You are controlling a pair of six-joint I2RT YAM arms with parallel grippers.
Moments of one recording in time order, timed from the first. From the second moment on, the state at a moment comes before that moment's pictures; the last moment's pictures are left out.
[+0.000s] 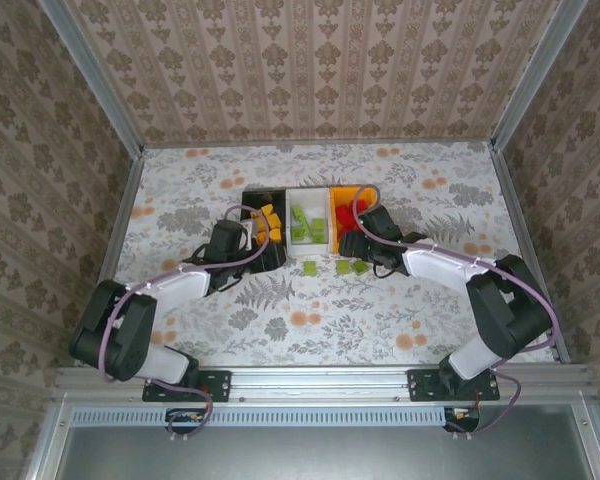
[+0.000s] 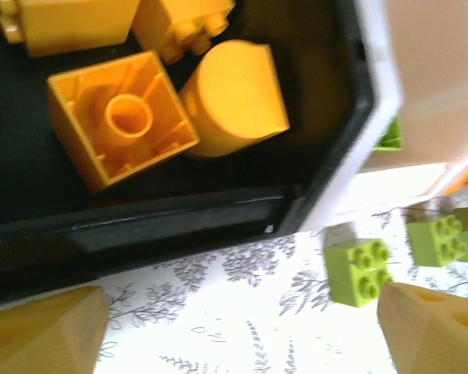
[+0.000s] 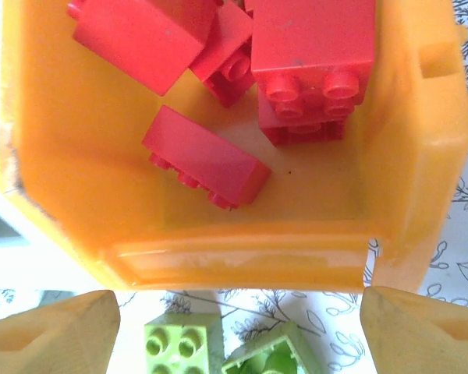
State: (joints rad) left arm -0.48 1.39 0.59 0.04 0.29 -0.54; right arm 0.49 1.54 0.85 -0.23 0.09 0.62
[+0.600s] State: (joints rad) left arm -0.72 0.86 0.46 -0.13 0.09 -0.58; right arm 0.52 1.46 0.70 -0.27 0.15 0.66
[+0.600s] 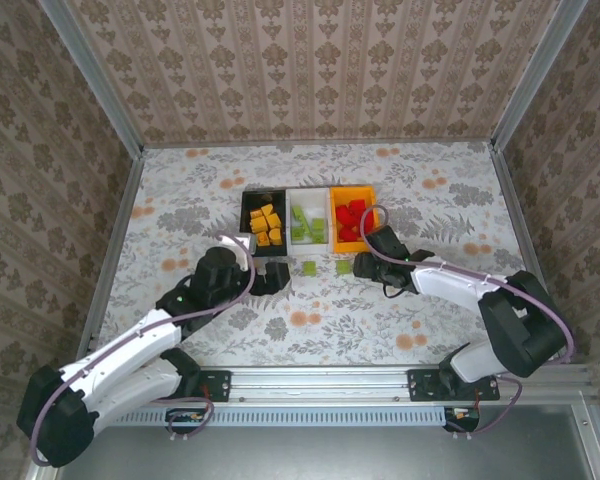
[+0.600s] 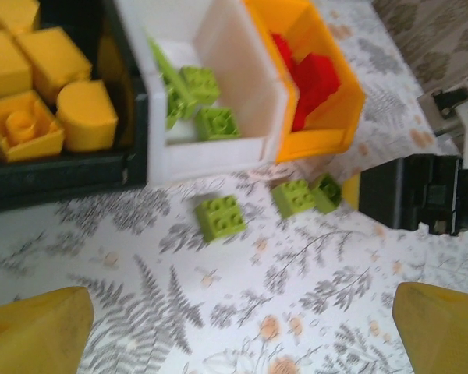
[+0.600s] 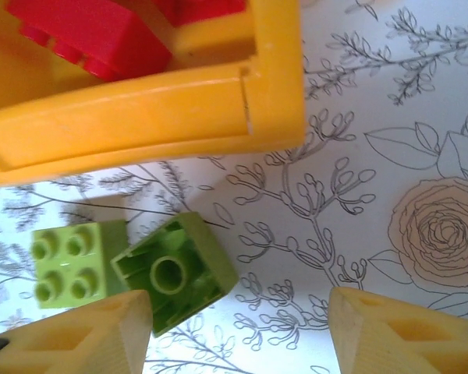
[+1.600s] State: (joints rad) left arm -0.72 0.79 0.43 -0.21 0.04 -0.59; right arm 0.53 1.35 0.71 -0.38 0.19 0.64
